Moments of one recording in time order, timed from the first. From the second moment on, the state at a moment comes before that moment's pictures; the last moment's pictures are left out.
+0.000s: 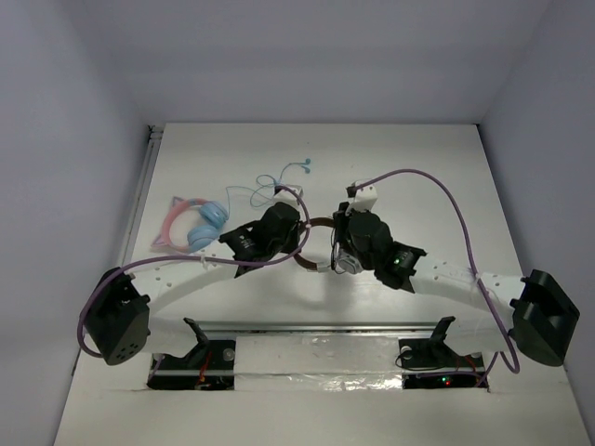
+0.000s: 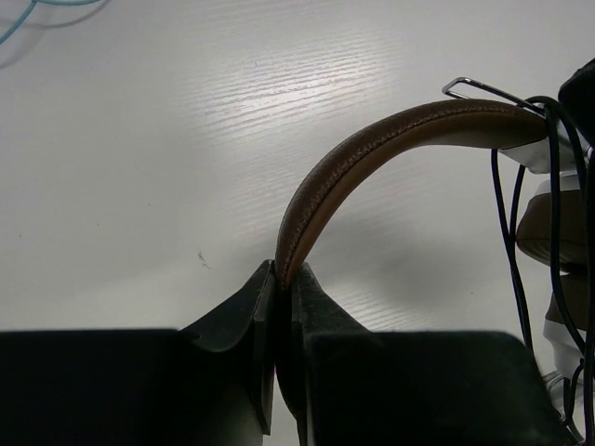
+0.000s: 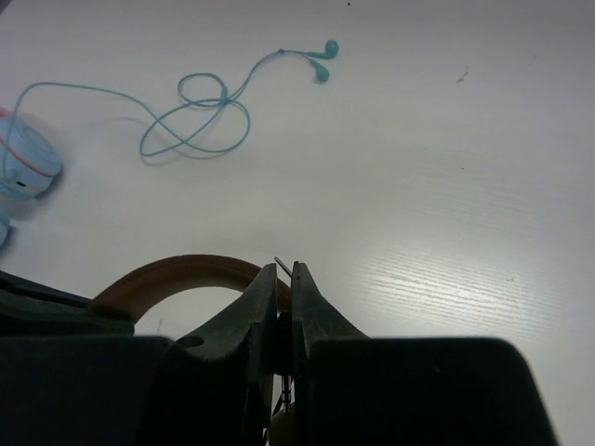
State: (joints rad) left arm -0.87 1.31 0.86 -0.25 -0.29 -0.52; right arm 0.92 1.25 0.75 0.22 0.62 0.32
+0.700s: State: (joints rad) left arm -0.81 1.29 0.93 -0.39 -0.09 -0.46; right arm 0.92 1.23 0.70 0.27 0.61 0.32
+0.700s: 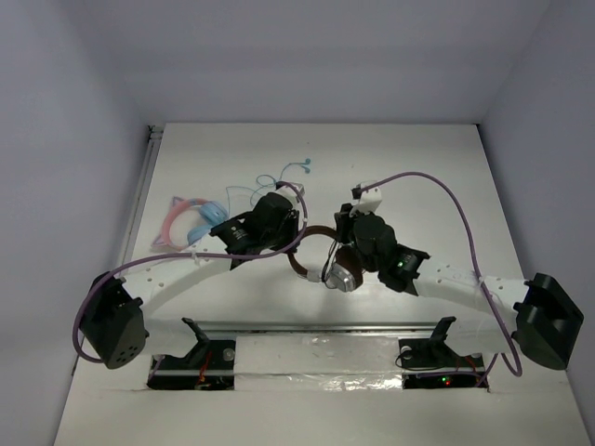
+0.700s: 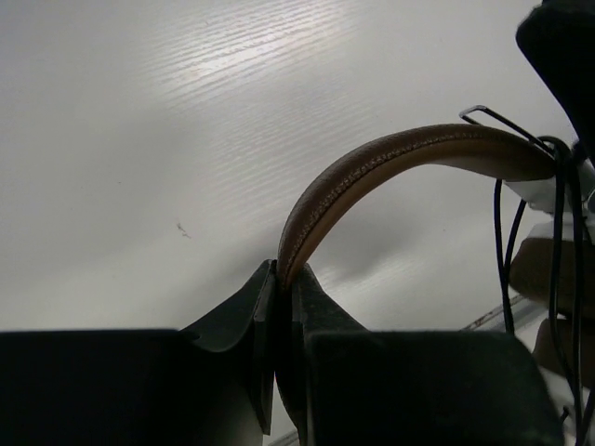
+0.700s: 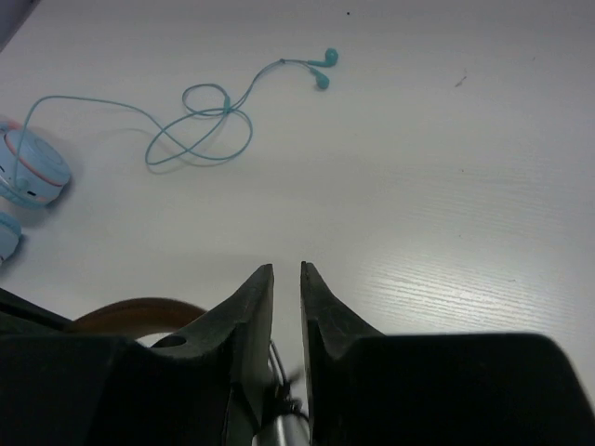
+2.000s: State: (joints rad) left arm -0.80 1.85 1.32 -0.22 -0.24 -0.43; right arm 0.87 0.66 0.87 -0.26 0.87 0.56
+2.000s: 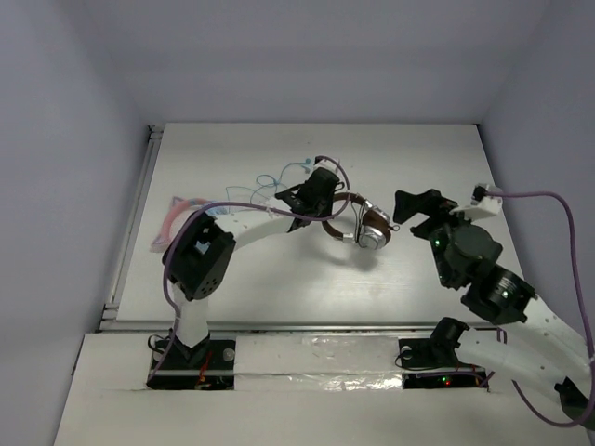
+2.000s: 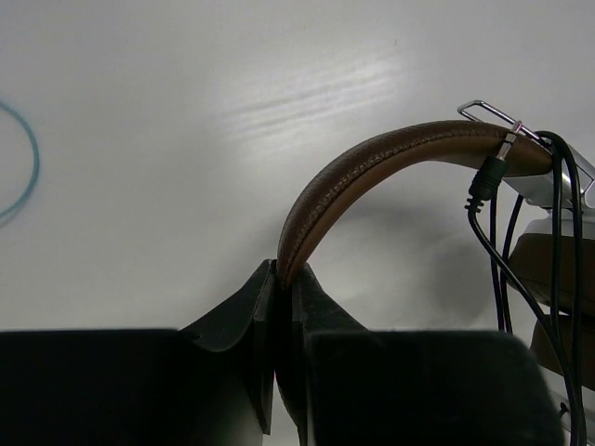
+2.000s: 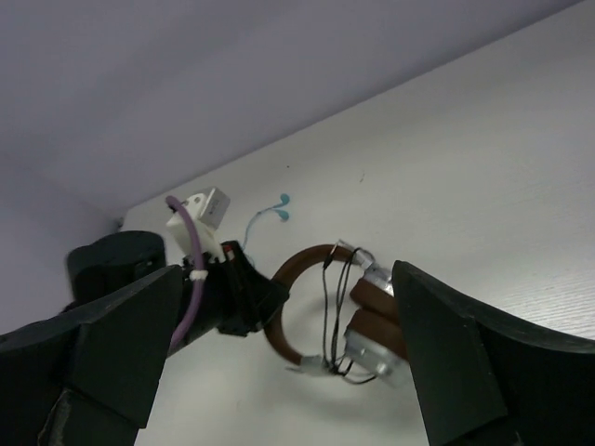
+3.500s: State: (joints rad) left arm -0.80 1.41 1.25 0.08 -0.29 -0.43; right arm 0.87 0.32 0.86 -0.32 0.79 0.56
